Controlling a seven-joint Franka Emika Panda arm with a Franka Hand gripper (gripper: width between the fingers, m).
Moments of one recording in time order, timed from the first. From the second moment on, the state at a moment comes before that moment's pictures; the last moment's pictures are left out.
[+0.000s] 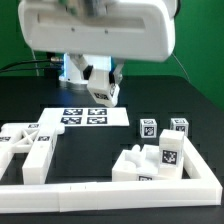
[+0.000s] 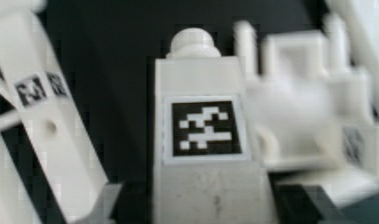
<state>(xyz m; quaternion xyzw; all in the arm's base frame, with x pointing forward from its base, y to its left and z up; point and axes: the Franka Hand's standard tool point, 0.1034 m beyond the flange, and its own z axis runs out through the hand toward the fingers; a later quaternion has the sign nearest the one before) 0.611 -0.003 0.169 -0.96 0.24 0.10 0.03</state>
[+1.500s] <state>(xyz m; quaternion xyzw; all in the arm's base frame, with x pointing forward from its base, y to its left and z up) 0.639 0.010 0.163 -0.97 0.23 -0.10 0.03</state>
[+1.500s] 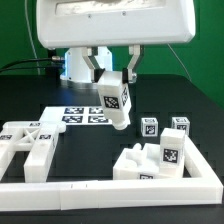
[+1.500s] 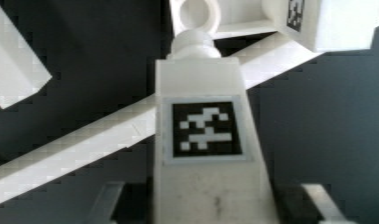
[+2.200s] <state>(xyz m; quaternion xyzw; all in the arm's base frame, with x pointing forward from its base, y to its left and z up) 0.622 0.035 0.140 -0.93 0.24 -0.27 0.03</state>
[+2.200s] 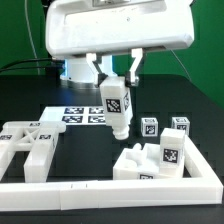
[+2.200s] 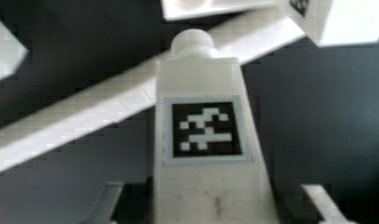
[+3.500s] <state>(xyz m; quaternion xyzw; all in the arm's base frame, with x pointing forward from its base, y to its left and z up) 0.623 0.041 0.111 -0.96 0.13 -0.27 -0.03</state>
